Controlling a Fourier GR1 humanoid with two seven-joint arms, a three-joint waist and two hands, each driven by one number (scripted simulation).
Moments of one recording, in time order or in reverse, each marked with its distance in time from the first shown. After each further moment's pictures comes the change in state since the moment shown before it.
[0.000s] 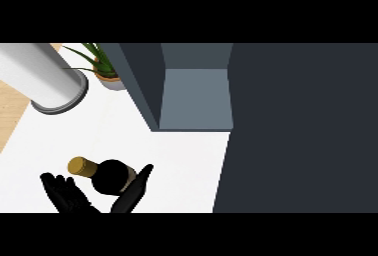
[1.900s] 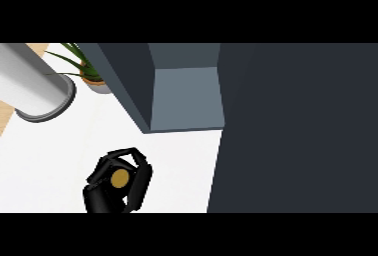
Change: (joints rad) left arm -0.239 0.163 -0.147 0.128 0.294 -0.025 -0.245; right arm -0.003 0.033 0.038 0.008 0.006 -0.009 -0.011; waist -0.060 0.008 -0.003
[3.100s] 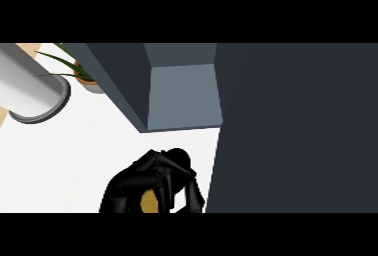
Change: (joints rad) left arm -0.400 0.127 -0.224 -0.293 0.494 -0.251 -0.271; right arm 0.005 0.020 -0.004 0.008 -0.015 0.020 -0.018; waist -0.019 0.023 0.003
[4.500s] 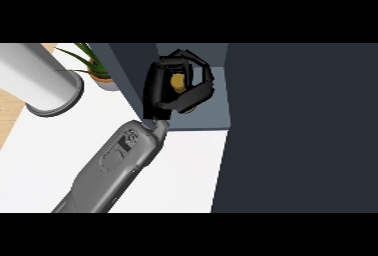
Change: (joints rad) left arm -0.305 -0.317 0.538 0.796 0.277 -0.572 -0.390; right arm 0.036 -0.056 -0.123 0.007 -0.035 0.045 0.020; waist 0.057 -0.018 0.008
